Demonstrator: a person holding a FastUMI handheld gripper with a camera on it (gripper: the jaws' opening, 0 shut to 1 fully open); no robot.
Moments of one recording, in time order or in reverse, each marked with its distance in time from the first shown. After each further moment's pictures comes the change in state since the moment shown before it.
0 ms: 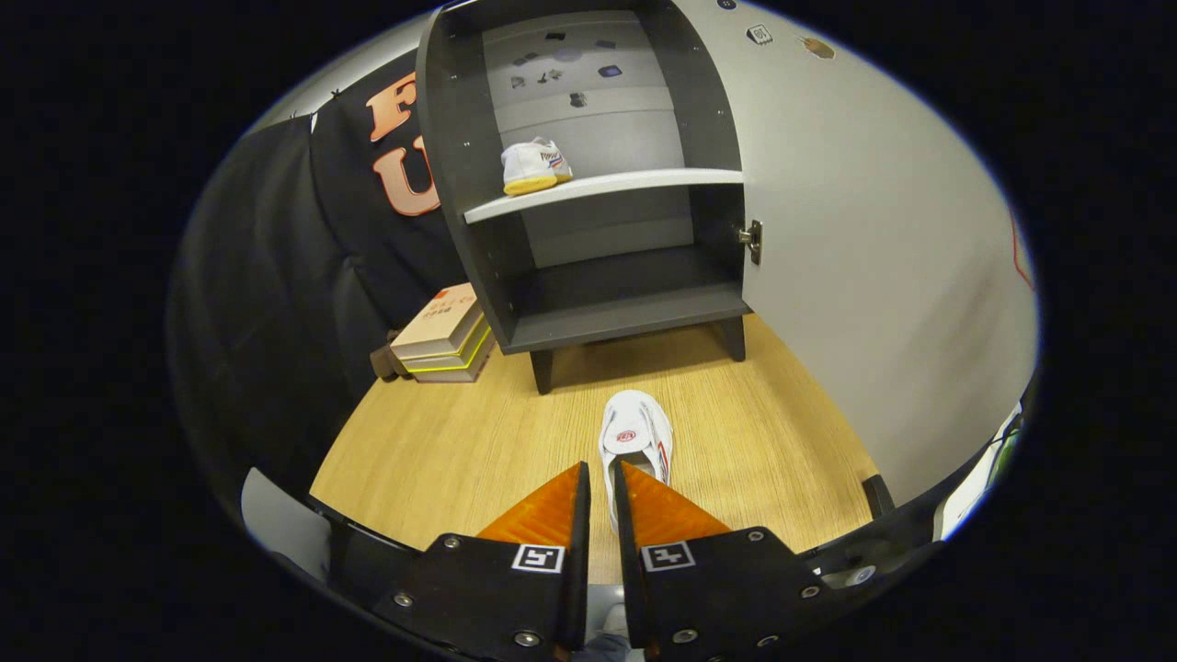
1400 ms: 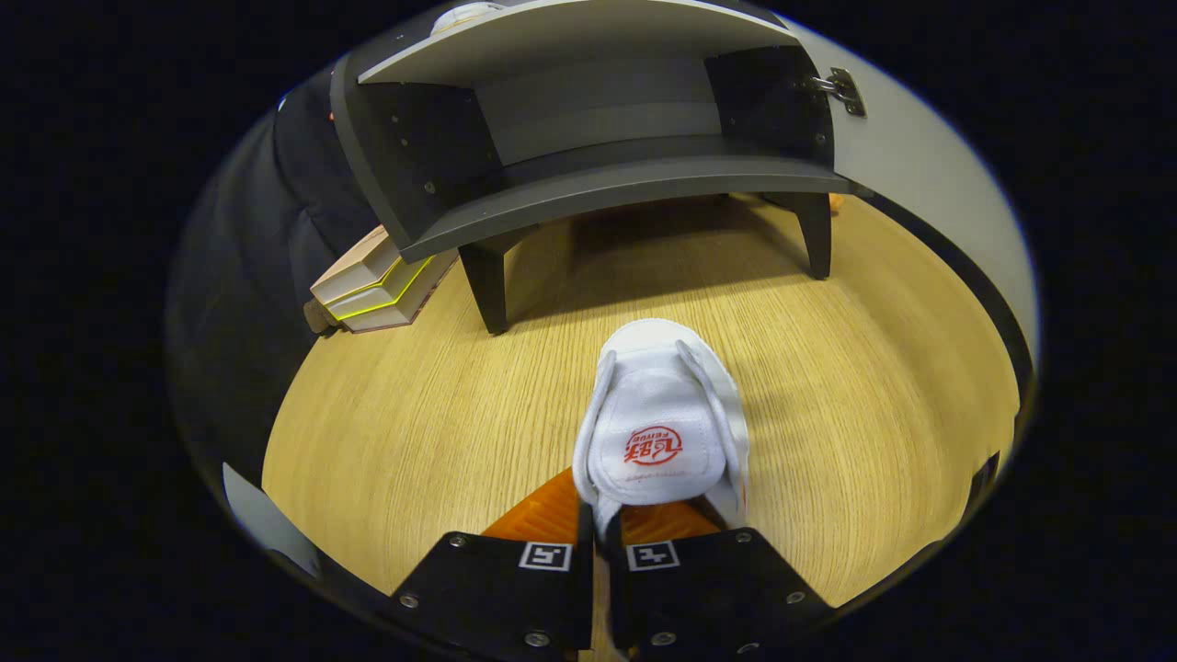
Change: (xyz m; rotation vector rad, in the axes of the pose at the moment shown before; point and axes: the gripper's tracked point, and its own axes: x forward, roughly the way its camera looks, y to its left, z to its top) arm 0.177 -0.003 -0.063 -0.004 0.163 0.020
